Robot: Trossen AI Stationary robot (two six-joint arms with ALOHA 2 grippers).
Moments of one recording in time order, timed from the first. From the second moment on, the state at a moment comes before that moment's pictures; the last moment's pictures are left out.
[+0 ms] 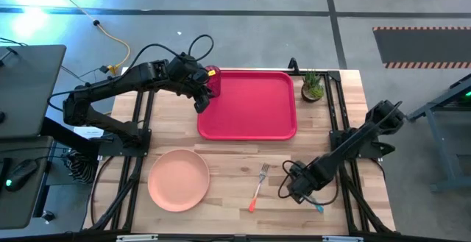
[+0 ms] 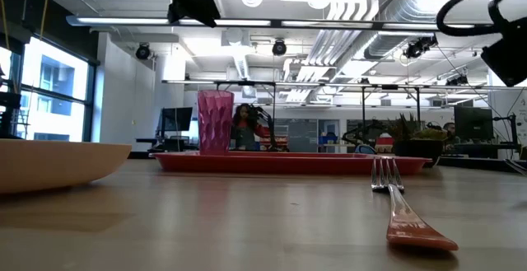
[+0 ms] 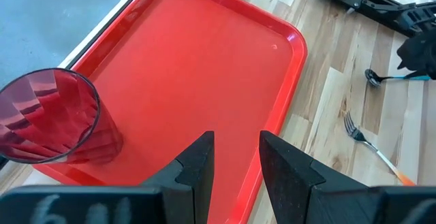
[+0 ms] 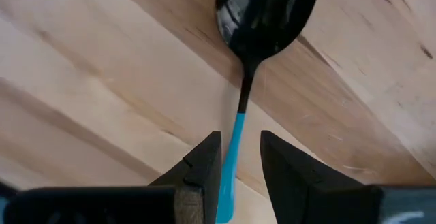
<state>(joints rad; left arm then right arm) 0.34 1.31 1.36 -0.84 0.04 -0.18 0.67 1.60 0.92 -0.82 -0.18 1.51</state>
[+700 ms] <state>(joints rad) 0.34 1.31 1.36 -0.84 0.04 -0.18 0.69 1.70 0.92 -0.78 -0.17 1.53</state>
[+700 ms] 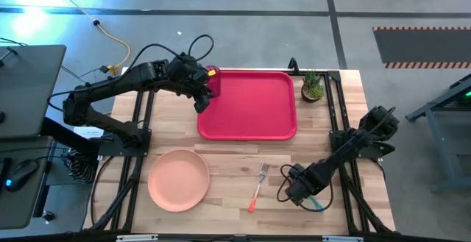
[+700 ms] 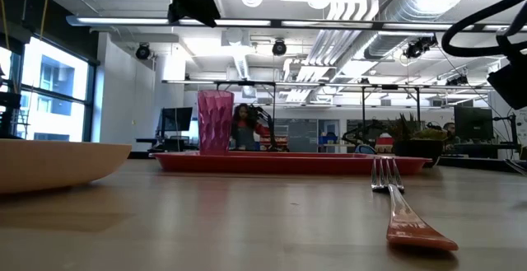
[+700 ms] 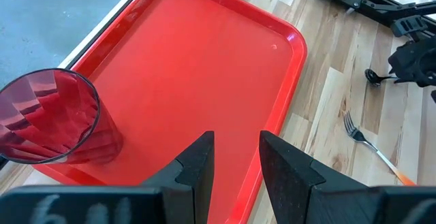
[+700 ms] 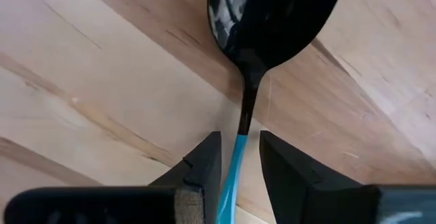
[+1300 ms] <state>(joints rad) 0.34 1.31 1.36 -0.84 0.04 -0.18 0.68 1.69 0.92 -0.71 -0.18 1.62</state>
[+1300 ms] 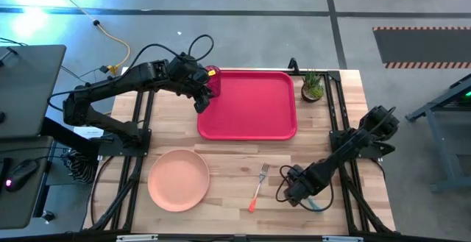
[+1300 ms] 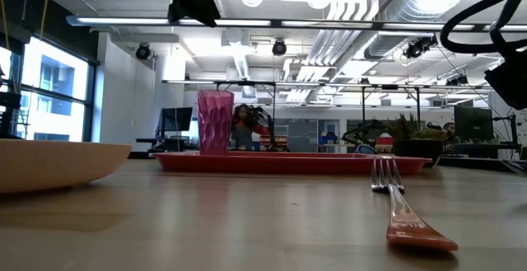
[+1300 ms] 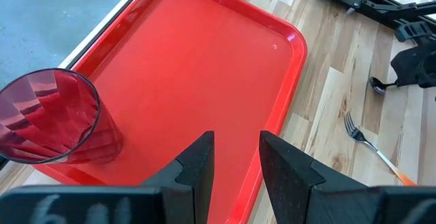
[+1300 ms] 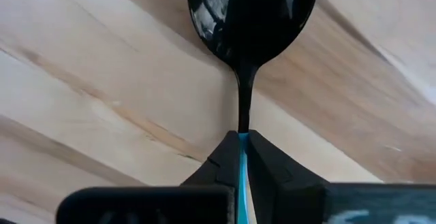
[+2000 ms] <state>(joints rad) 0.34 1.31 1.36 -0.84 0.04 -0.16 0.63 1.41 0.92 -0.56 0.49 1.70</state>
